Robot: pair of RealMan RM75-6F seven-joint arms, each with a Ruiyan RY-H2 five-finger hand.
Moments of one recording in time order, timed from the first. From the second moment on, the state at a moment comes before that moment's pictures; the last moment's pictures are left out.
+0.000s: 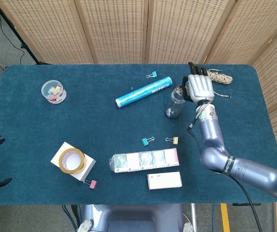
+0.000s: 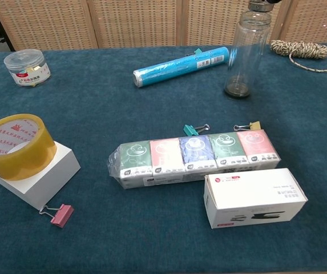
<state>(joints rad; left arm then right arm) -0.09 -0.87 0.05 -1.70 1.60 1.43 -0.34 1.05 -1.33 0.36 -1.41 -0.44 0.97 -0.57</state>
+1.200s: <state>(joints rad) -0.09 -0.87 0.05 -1.70 1.60 1.43 -0.35 1.04 -1.34 0.35 -1.42 -0.45 0.98 -0.56</state>
